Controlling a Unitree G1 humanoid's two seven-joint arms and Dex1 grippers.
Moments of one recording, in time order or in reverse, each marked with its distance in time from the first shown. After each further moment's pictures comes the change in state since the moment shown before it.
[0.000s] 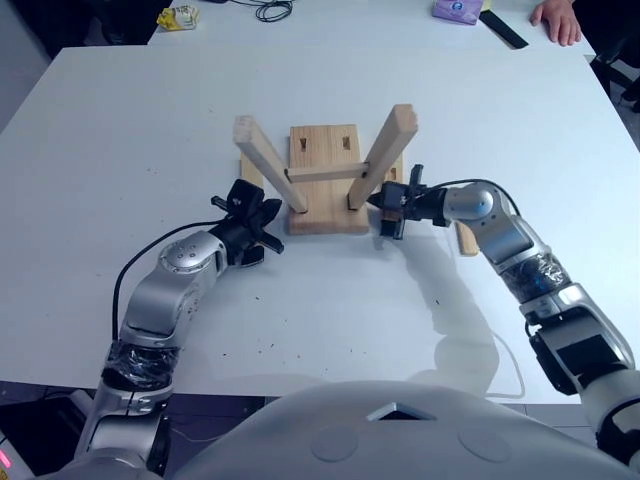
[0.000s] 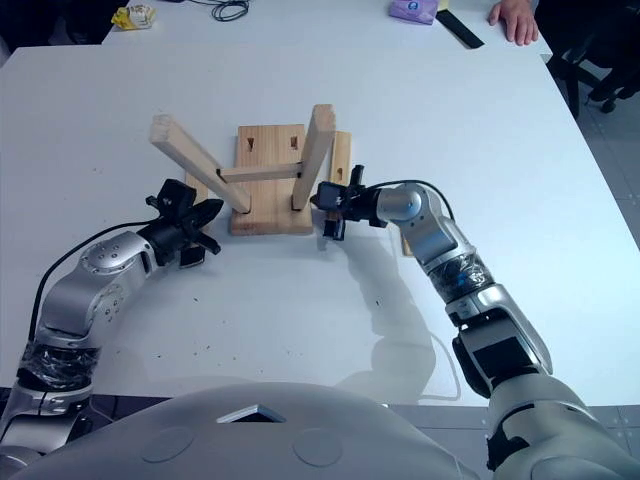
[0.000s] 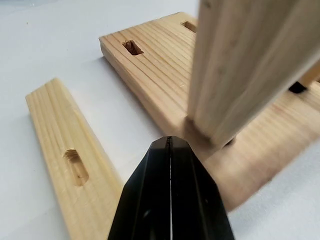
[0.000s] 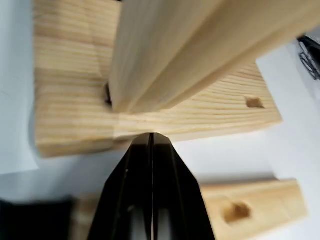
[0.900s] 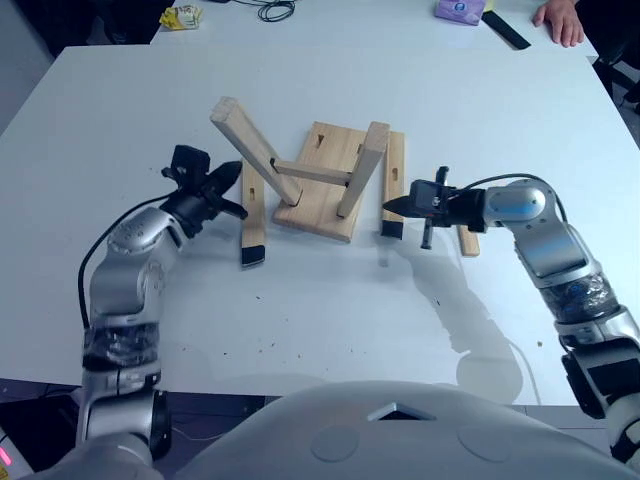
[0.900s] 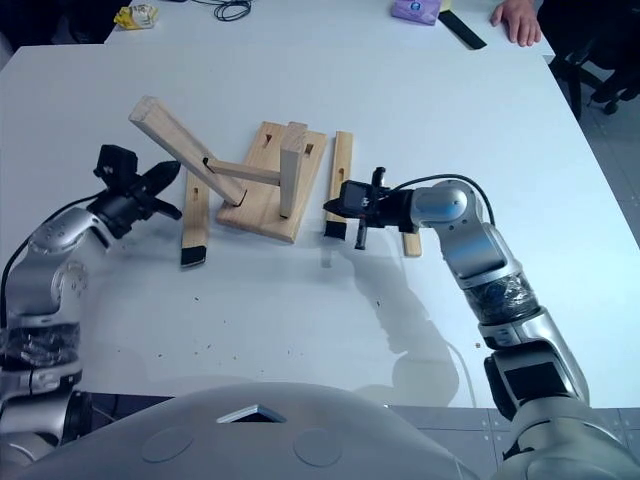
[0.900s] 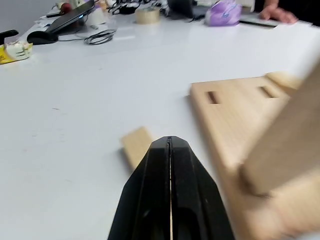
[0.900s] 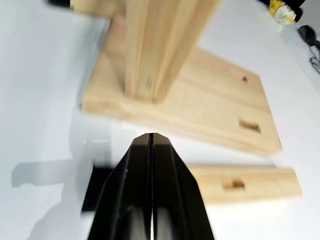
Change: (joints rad) left arm 0.014 -0.019 0.243 -0.025 -0.075 -0.056 -0.099; right arm 0.090 -0.175 -0.157 -0.258 0.142 0.128 0.205
